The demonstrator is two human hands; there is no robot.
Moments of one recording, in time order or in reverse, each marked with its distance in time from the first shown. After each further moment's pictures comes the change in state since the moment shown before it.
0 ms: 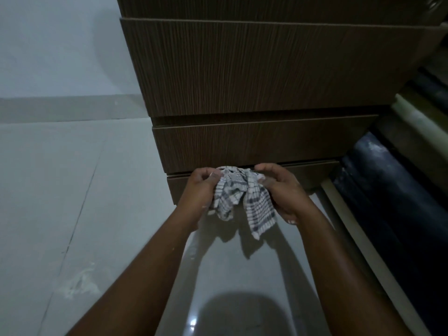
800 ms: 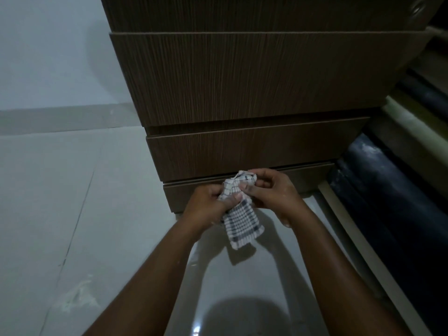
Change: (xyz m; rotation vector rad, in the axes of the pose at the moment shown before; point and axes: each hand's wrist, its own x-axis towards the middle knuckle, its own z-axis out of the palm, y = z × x) left_hand -0.017 0.006 0.006 0.239 -0.241 0.023; right_hand -0.012 -0.012 0.006 -0.051 -0.051 -0.106
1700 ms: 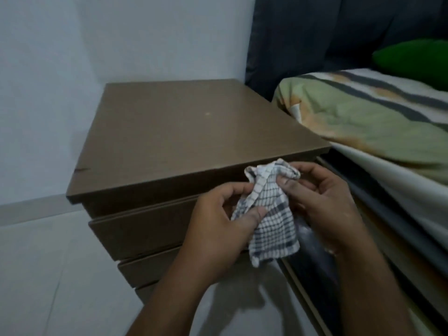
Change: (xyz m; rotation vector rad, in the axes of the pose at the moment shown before) left_hand -0.058 0.276 0.053 0.013 -0.002 0.424; right_hand -0.077 -0.261 -0.105 0.161 0.316 -0.334
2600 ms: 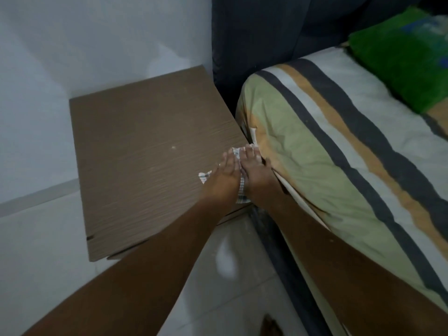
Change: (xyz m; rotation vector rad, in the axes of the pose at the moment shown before) left_hand 0.175 0.106 0.071 1.192 -0.535 -0.057; right_hand 0.163 -0.055 -0.027 -1.465 -0.375 0.051
